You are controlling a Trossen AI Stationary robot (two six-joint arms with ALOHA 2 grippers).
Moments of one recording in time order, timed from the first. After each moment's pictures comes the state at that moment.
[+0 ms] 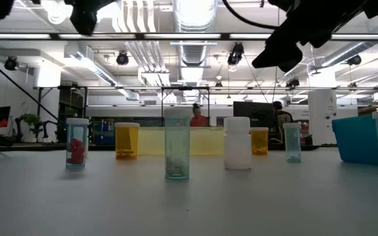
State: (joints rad) left arm -0.50 1.20 0.48 0.92 -0.72 -0.11; right arm 0.30 1.28 0.70 0.01 0.10 0.24
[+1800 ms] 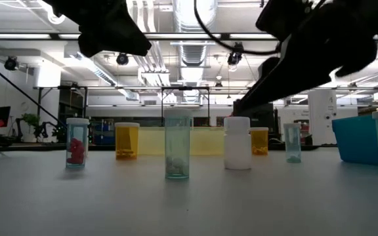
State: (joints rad) left arm -0.35 1.25 0.80 -0.11 -0.66 -0.54; right arm 0.42 1.63 0.74 0.22 0.39 0.23
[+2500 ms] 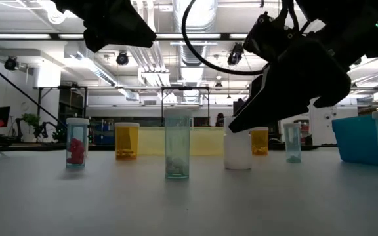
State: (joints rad) left arm -0.35 1.25 0.79 -0.03 -0.66 -0.45; right arm 0.39 1.75 0.75 0.32 0.39 0.23
